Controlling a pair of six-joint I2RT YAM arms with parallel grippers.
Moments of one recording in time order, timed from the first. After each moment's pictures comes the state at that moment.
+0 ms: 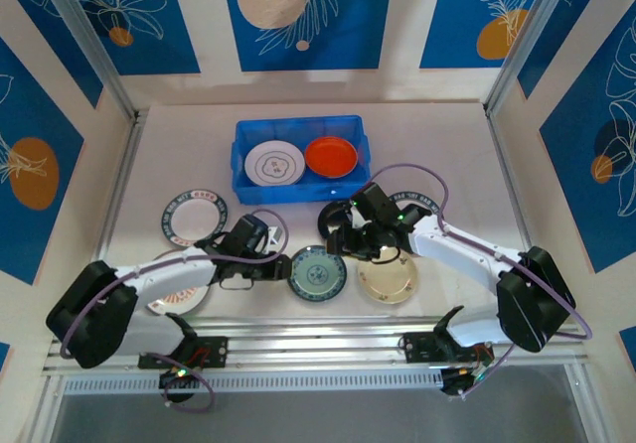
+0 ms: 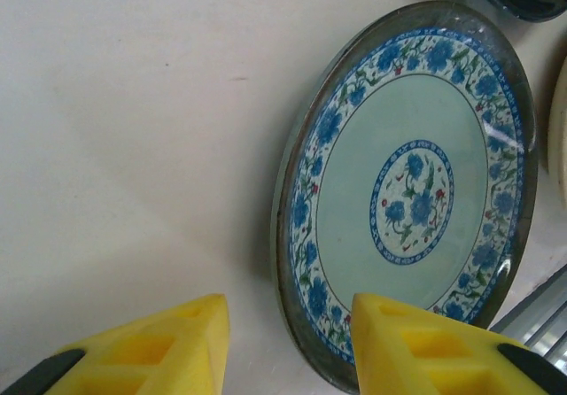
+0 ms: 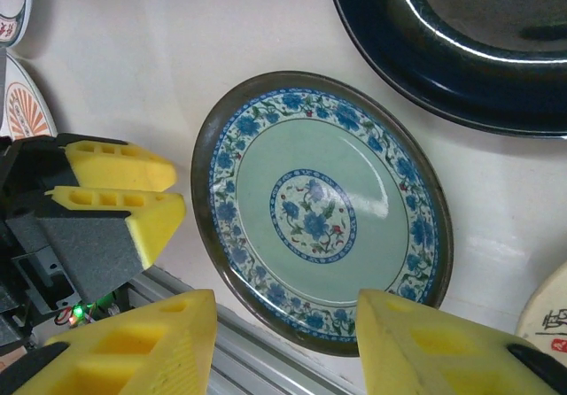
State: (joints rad) left arm -0.69 1.31 0.53 -0.23 0.34 -0.65; right arm 0.69 1.35 0.86 -0.58 -0.39 0.77
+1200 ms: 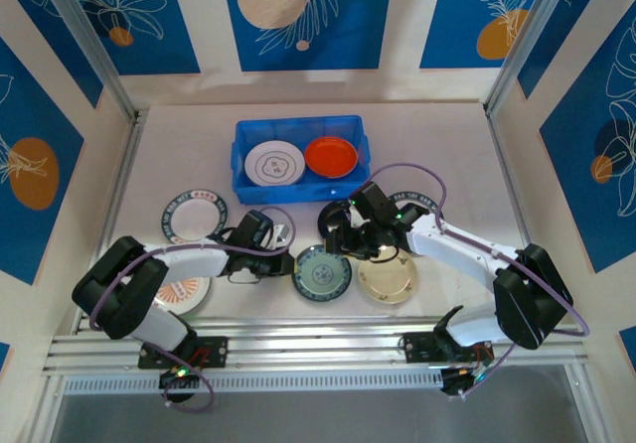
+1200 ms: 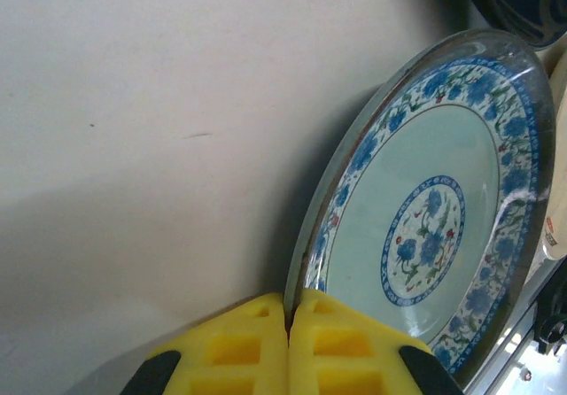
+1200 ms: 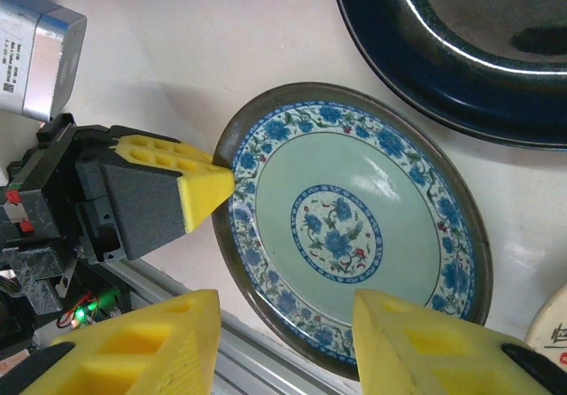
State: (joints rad) left arm -0.66 1.48 0.55 -0.07 0.47 -0.68; right arm 0.69 1.37 0.86 -0.57 -0.39 0.77
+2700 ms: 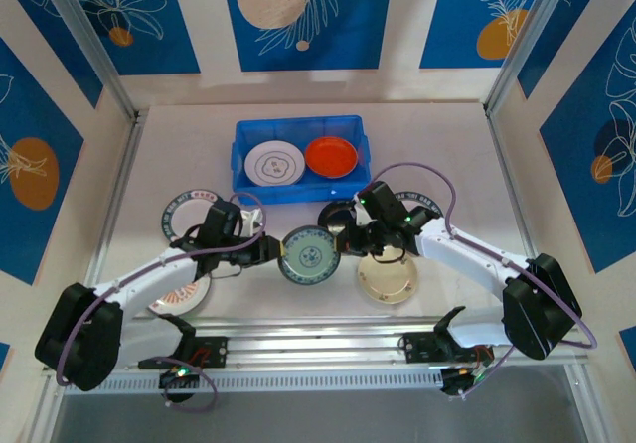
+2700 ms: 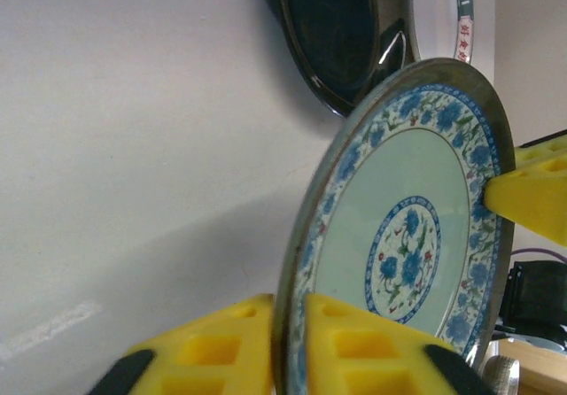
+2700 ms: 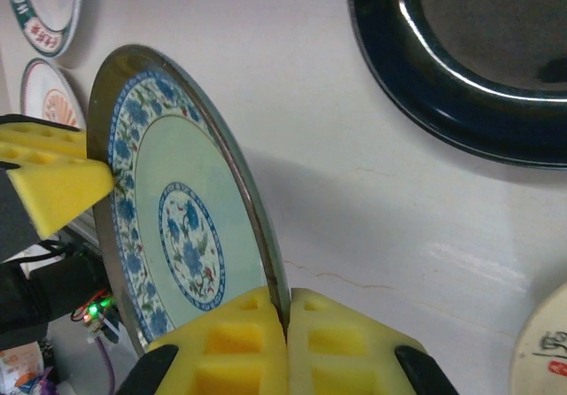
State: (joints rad) left arm -0.50 1.18 0.51 -0.15 0.60 -0.72; right arm 0.66 1.30 0.82 -0.51 -0.42 0.74
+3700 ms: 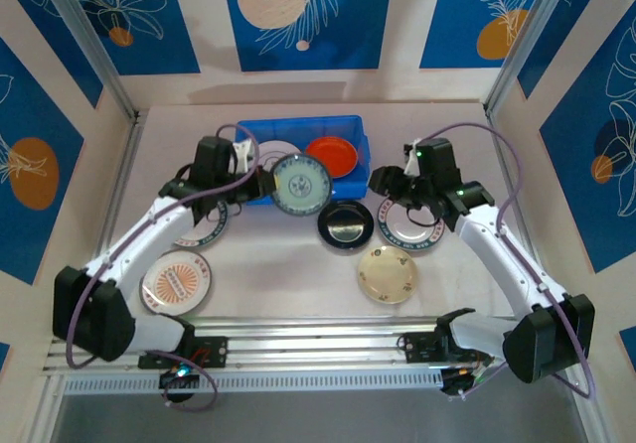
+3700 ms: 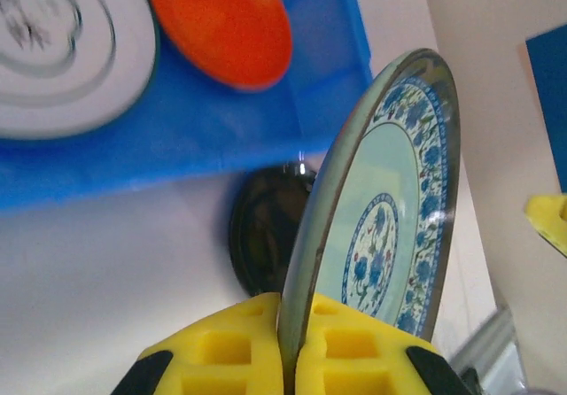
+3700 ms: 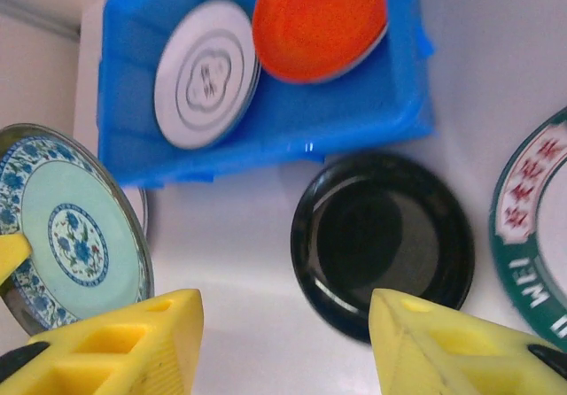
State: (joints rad) left arm -0.39 1.37 1.10 -0.42 0.43 -0.58; right arm 0.30 1.18 1.05 -0.61 -0.29 0.66
